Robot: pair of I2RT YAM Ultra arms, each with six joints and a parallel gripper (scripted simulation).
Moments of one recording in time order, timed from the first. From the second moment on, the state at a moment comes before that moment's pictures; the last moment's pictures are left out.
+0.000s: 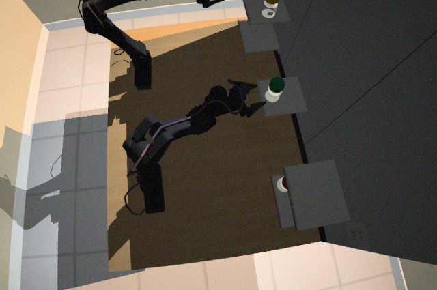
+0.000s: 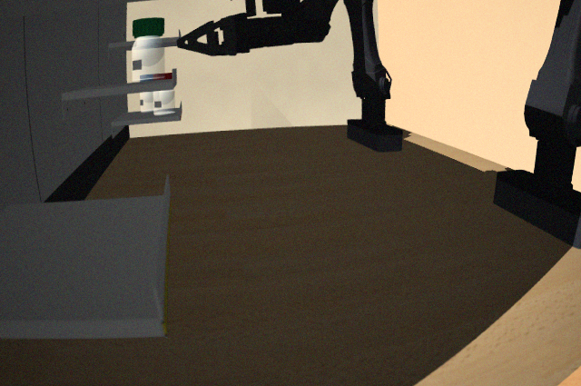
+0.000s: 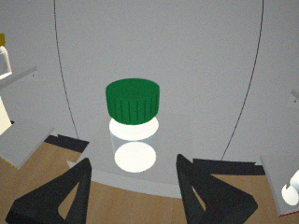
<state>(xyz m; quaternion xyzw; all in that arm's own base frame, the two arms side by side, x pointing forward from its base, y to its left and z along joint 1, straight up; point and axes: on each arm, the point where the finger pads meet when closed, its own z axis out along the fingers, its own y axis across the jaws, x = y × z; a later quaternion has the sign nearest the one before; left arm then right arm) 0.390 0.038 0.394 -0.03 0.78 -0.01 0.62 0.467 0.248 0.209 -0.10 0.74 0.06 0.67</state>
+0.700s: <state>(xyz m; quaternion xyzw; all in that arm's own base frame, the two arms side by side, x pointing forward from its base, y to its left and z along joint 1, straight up) 0.392 0.039 0.395 -0.03 0.79 -0.01 0.61 0.478 0.253 0.224 -0.09 0.72 0.07 0.69</state>
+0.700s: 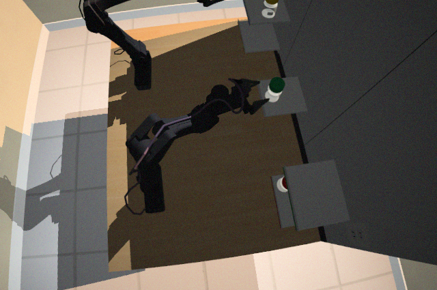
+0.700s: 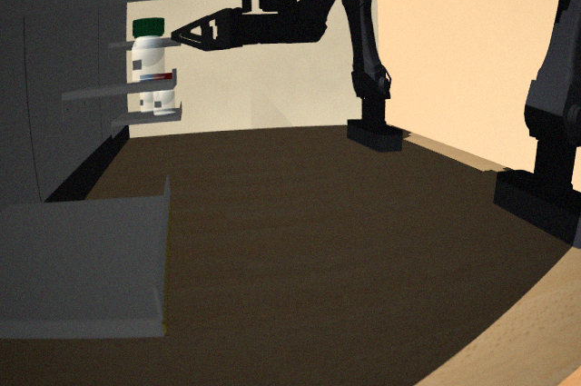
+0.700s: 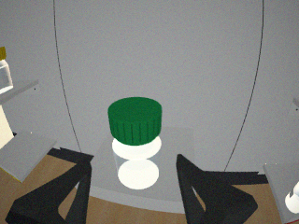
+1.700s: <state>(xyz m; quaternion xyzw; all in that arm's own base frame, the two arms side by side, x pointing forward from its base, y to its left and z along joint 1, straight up) 0.392 0.039 0.395 -0.03 0.79 -0.01 0.61 0.519 0.260 0.241 -0.08 0.71 0.08 0.69</state>
